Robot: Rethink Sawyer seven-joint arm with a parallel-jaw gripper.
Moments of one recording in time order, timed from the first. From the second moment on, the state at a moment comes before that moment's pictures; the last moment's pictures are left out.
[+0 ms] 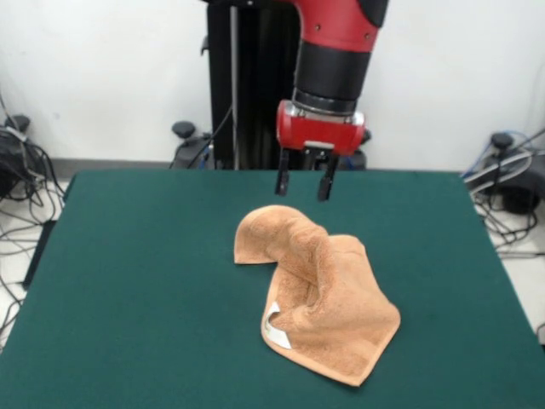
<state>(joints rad) -0.14 -0.58 -0.09 1.87 -0.12 0.01 1.60</state>
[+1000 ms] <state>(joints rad) -0.17 -0.51 -0.08 1.86 -0.18 -0.02 1.60</state>
